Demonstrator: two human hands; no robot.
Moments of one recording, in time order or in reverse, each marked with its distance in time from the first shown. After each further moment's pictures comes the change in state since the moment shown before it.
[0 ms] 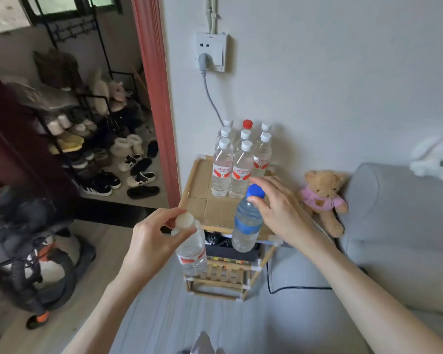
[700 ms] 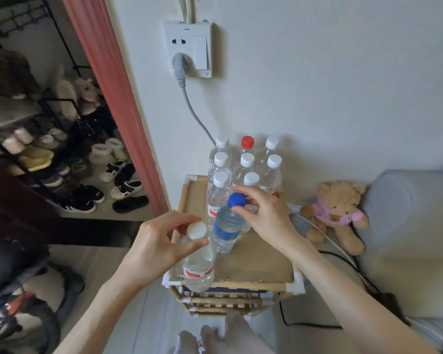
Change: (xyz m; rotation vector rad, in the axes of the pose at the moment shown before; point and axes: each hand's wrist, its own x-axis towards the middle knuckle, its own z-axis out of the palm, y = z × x) left_hand 0.176 -0.029 0.036 -0.053 -0.297 0.116; right_hand 0.130 0.085 0.083 0.363 -0.039 0.274
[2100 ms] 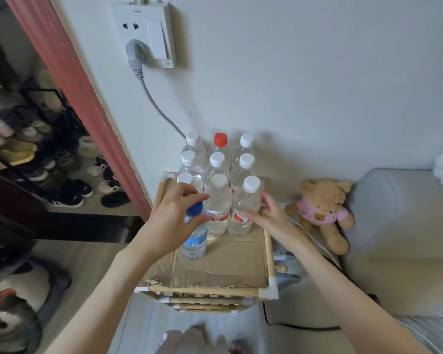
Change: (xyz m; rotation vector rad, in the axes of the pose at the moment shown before) left_hand 0.072 0.010 0.074 0.279 -0.137 0.057; right_hand 0.002 0.115 -0.049 0.328 -0.120 0.402
